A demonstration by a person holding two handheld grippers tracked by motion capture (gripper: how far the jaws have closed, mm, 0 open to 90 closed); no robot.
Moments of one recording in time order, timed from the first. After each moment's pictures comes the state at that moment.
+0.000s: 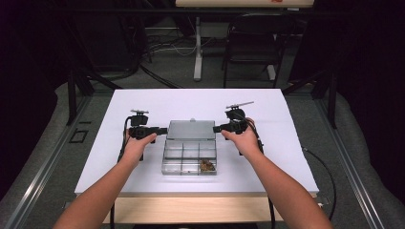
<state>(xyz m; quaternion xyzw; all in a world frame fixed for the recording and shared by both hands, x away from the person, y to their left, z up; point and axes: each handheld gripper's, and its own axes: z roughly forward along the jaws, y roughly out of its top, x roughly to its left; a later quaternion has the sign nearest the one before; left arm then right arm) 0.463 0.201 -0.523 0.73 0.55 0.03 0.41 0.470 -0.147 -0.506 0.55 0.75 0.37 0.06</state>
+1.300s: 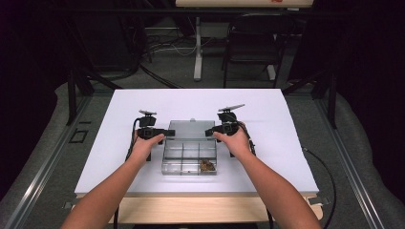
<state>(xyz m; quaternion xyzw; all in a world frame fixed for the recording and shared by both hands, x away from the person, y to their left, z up) 0.473 0.181 -0.539 0.73 0.56 -0.02 0.40 0.480 -0.124 -0.529 0.56 0.75 0.36 0.00</state>
